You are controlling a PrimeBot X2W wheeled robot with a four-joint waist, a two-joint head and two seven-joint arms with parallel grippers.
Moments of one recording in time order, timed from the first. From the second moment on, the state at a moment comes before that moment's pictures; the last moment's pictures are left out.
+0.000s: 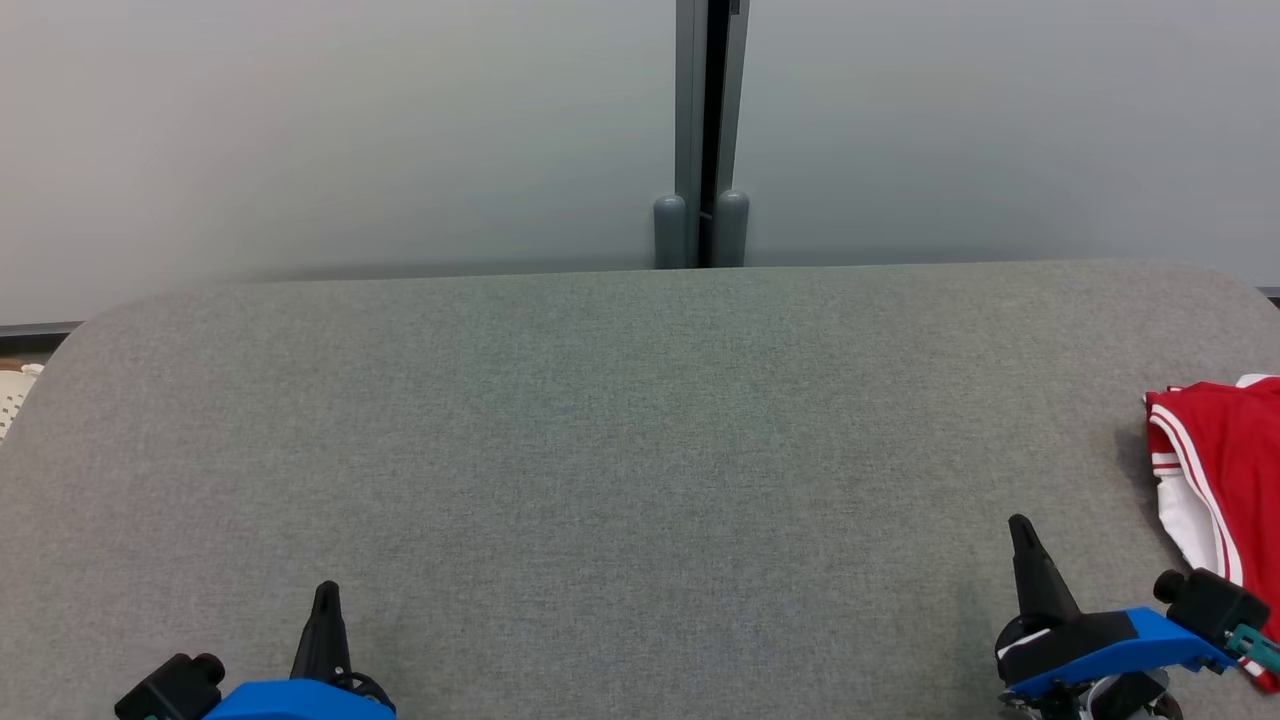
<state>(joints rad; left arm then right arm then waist) 0.00 0.05 -0.01 0.40 -0.79 -0.09 -0.10 -0.13 -0.04 -0.04 0.46 0.75 0.13 -0.11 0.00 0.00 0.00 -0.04</state>
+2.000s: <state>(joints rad) -0.08 0.05 0.08 0.29 -1.40 -0.12 0.06 -0.12 -0.05 -0.10 0.30 1.39 0.13 0.06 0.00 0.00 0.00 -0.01</state>
